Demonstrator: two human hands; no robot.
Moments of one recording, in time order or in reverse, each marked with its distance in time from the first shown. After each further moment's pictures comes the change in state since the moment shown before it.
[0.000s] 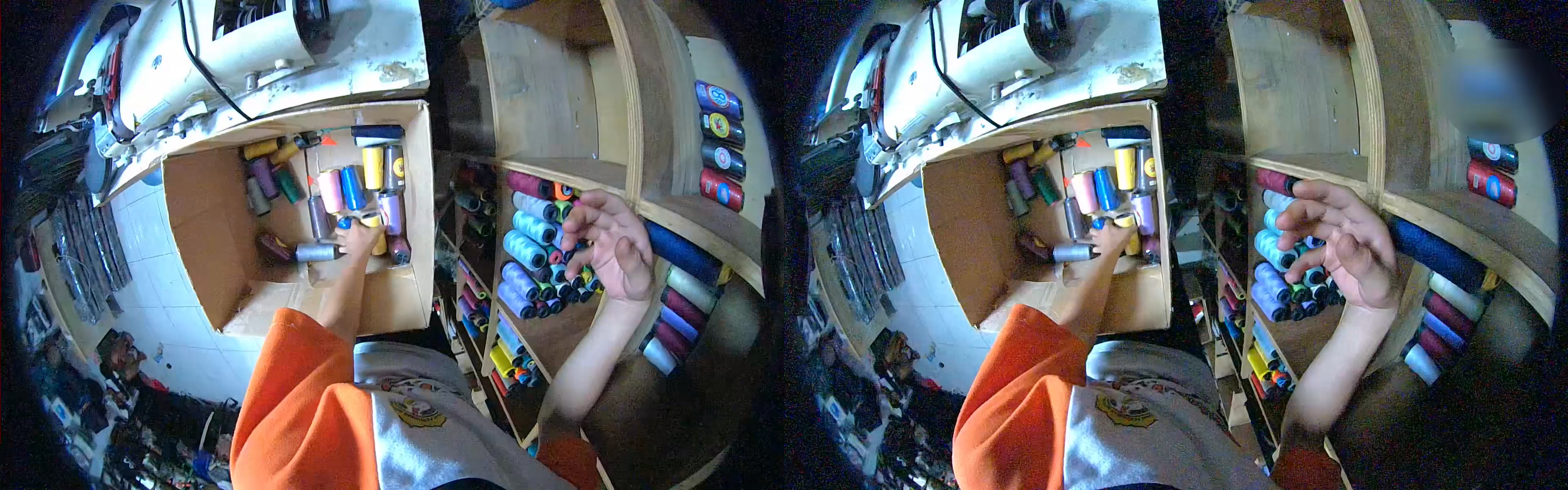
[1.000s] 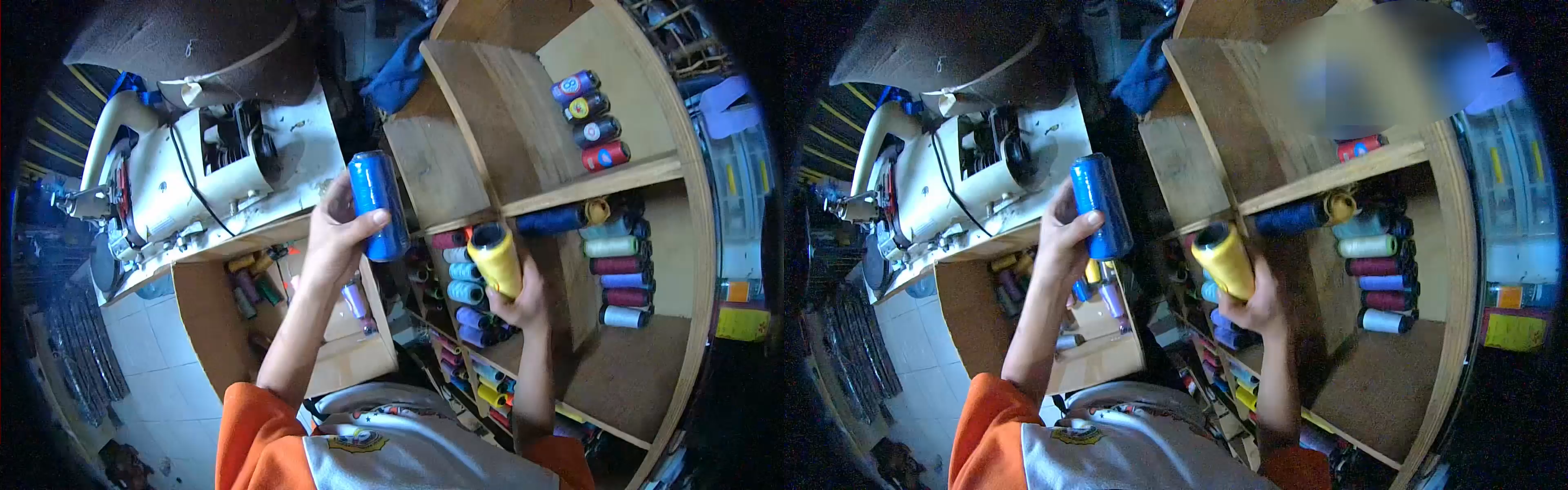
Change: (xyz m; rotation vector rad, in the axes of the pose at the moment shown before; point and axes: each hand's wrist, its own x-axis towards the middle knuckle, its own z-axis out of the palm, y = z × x) left_hand -0.234 0.213 -0.272 -1.317 -0.878 0.996; right_hand -0.071 0.023 0.028 -0.830 0.543 -0.442
